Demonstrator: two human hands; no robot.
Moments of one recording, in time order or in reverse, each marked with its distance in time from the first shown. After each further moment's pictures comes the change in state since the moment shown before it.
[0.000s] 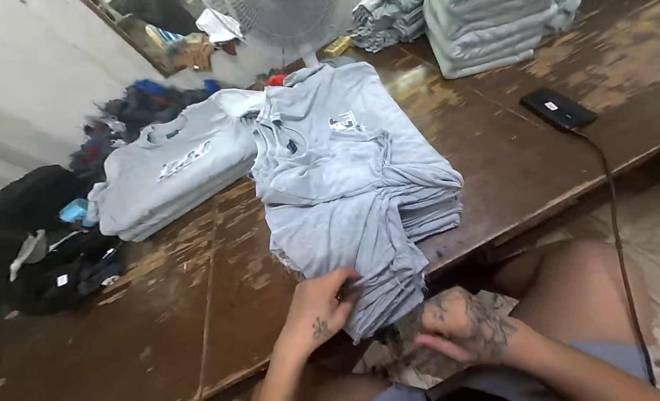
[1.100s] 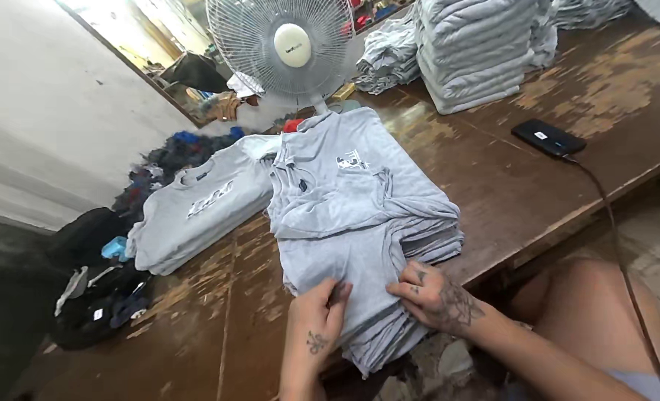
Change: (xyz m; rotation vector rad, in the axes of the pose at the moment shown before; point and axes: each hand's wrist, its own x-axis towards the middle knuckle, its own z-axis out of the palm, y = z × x) left_hand 0.022 0.019 -0.023 0.023 0.153 -0.193; right_hand 0.064 0.037 -0.002 -0.211 0.232 0.022
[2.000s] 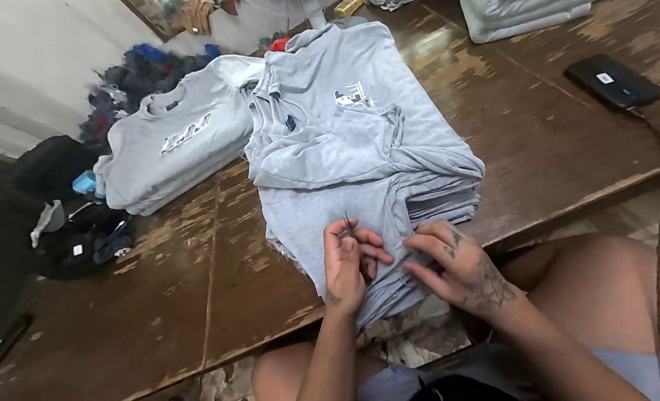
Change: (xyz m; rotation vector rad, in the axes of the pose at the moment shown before) left_hand 0.009 0.006 0.089 -1.150 0.162 -0.002; right_hand -0.008 -0.002 -0.015 0.059 0.023 0.215
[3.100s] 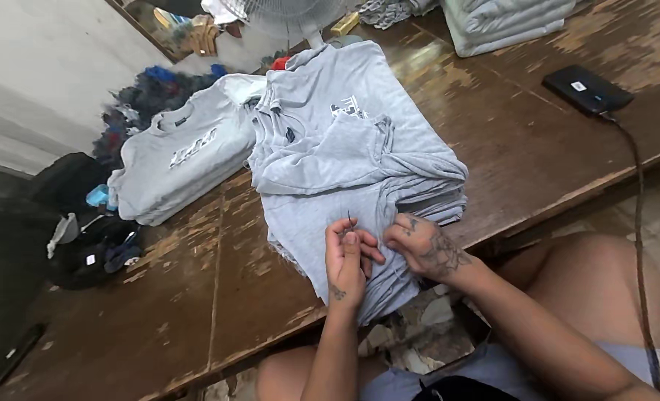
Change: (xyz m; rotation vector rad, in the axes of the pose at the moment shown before) left_hand 0.001 0.004 0.011 0.171 0.071 -0.037; right_hand 0.014 0.023 0.023 0.077 -0.099 -0.055
